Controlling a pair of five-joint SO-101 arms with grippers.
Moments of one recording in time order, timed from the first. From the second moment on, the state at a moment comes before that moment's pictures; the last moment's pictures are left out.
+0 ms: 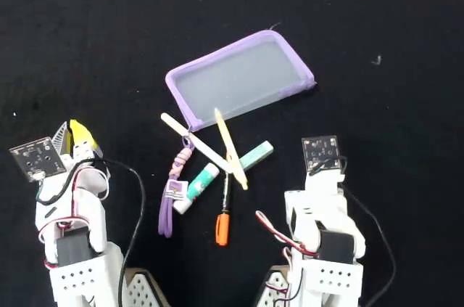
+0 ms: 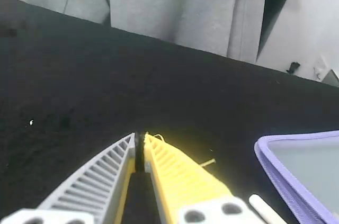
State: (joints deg) left arm -20.5 -104.4 96.0 29.8 6.9; right arm 8.2 -103.4 97.0 71.1 12.1
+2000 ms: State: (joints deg) left arm -28.1 -104.4 96.0 33.4 6.9; right arm -38.9 -9.3 18.7 68.9 -11.9
